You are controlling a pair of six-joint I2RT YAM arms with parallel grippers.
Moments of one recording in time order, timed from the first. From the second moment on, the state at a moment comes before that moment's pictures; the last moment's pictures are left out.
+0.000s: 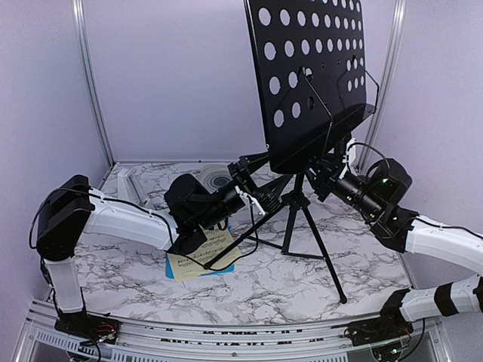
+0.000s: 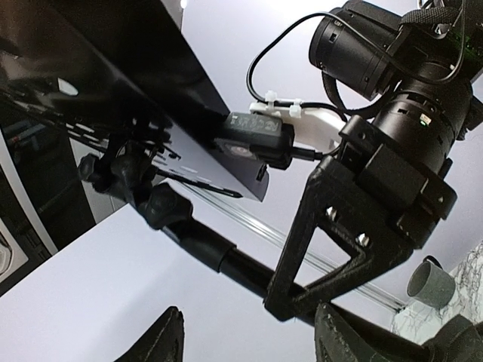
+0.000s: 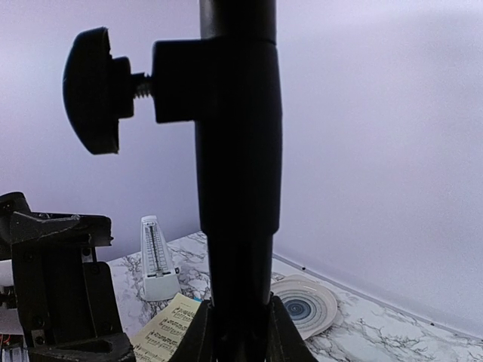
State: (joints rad) left arm -1.07 1.93 1.20 1.26 0.16 1.13; right arm 0.68 1.05 0.69 0.57 -0.20 0.05
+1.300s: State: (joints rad) left arm -1.14 1.87 1.26 1.20 0.03 0.99; right arm 0.61 1.02 0.66 0.59 -0.39 0.10
